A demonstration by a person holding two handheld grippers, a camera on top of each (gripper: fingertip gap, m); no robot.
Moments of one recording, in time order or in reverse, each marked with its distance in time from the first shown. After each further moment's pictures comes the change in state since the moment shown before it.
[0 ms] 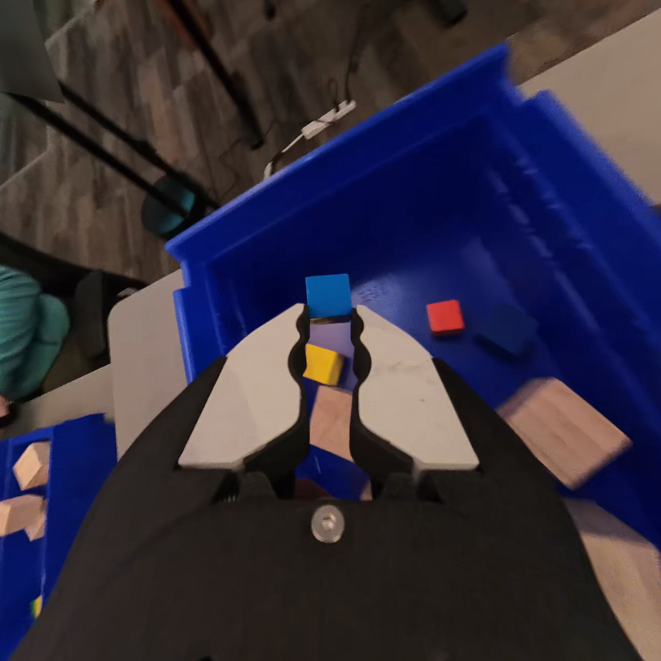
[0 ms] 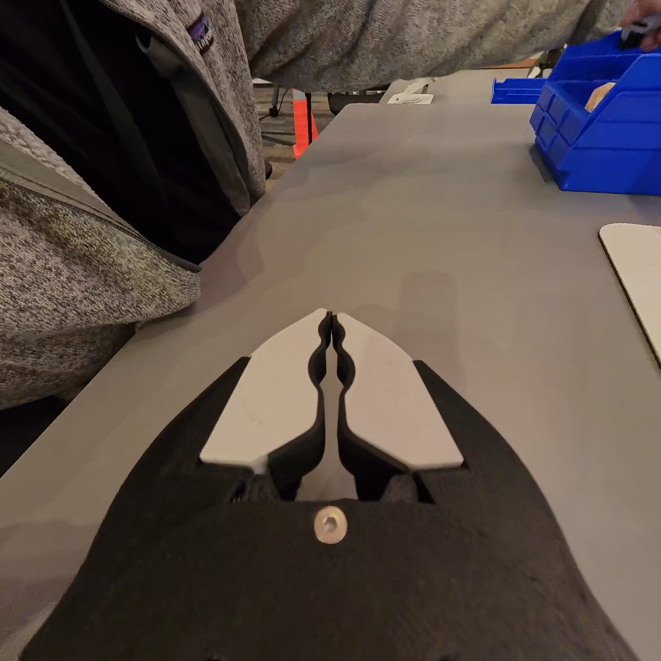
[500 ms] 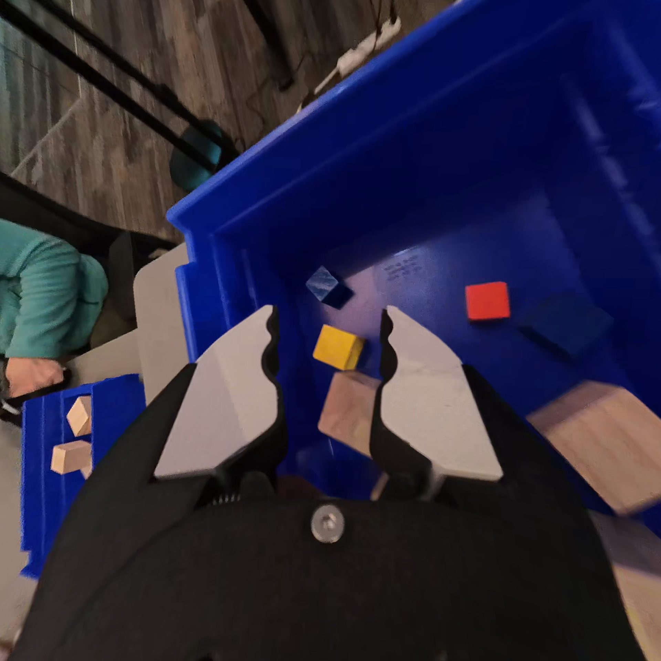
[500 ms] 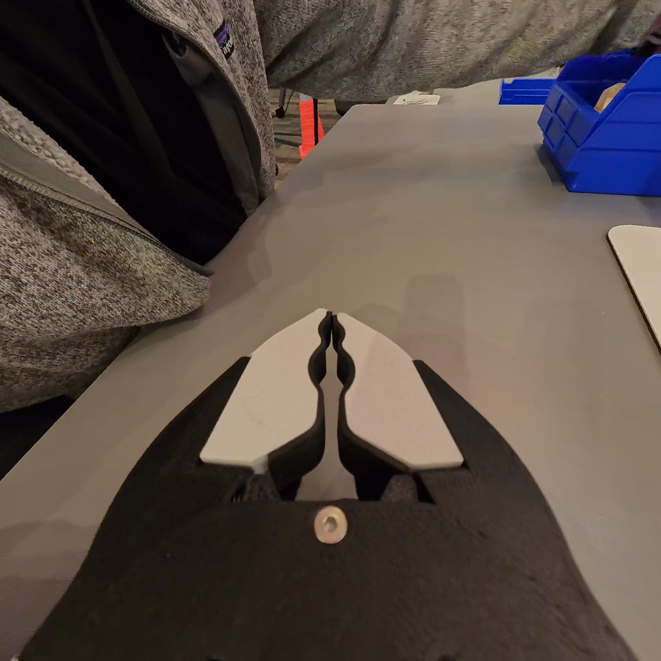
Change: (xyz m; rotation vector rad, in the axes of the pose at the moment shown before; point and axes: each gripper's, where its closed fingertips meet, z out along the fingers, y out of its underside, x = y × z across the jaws) left arm -0.009 0.019 0.012 -0.129 -0.098 0.028; right arm -0.001 0.001 0.000 -0.003 -0.015 -0.004
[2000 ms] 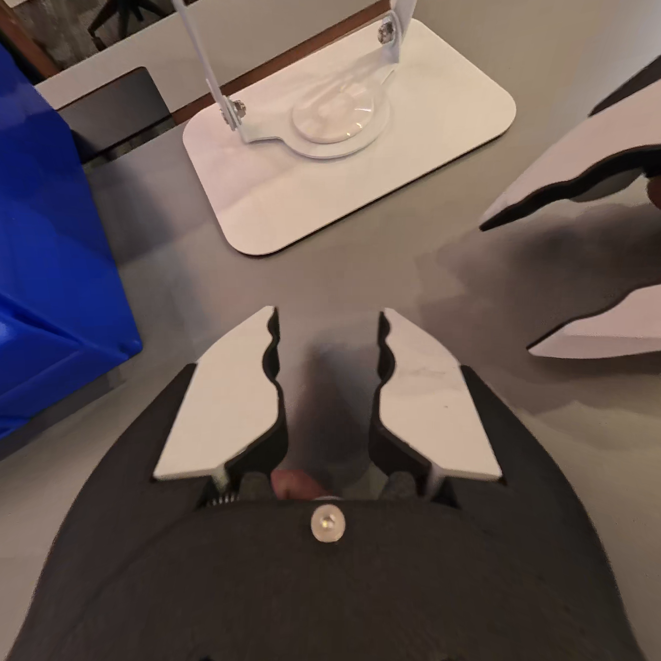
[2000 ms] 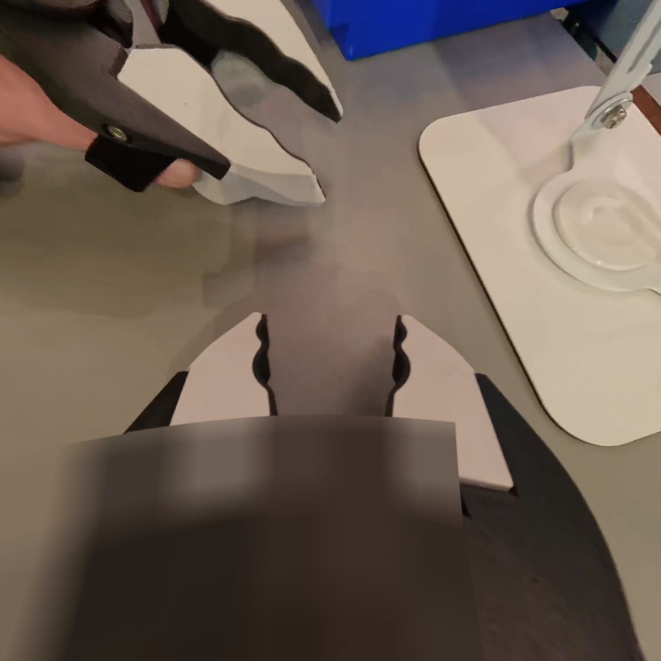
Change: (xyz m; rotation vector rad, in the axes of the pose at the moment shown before) left arm 0.307 0.096 -0.147 0.289 0.363 -0.024; right arm 0.174 0.025 0.104 -0.406 0.585 0.244
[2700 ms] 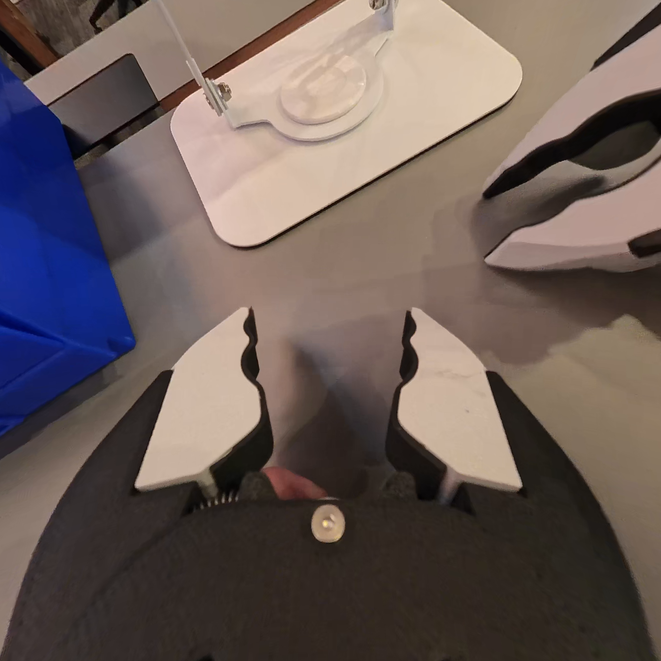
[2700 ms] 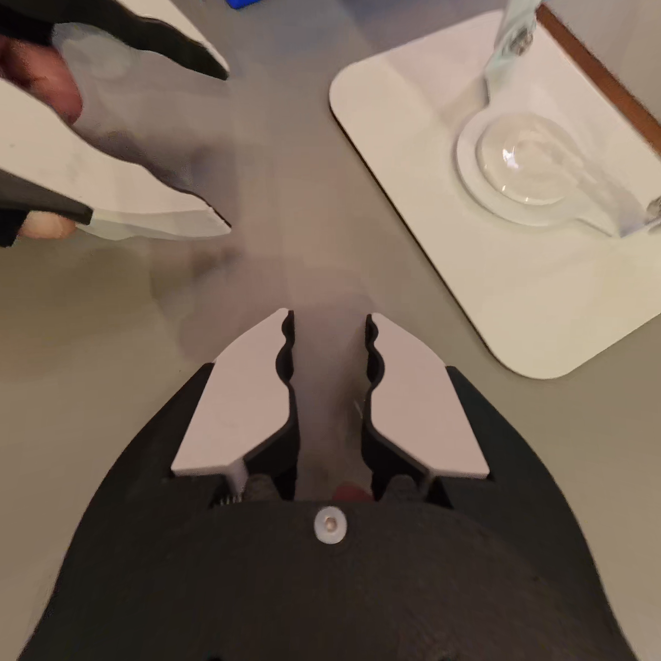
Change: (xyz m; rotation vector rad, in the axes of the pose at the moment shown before) left arm 0.006 0.007 0.004 -0.041 -0.027 0.043; right arm 0.033 0.014 0.001 -0.067 0.175 0.151
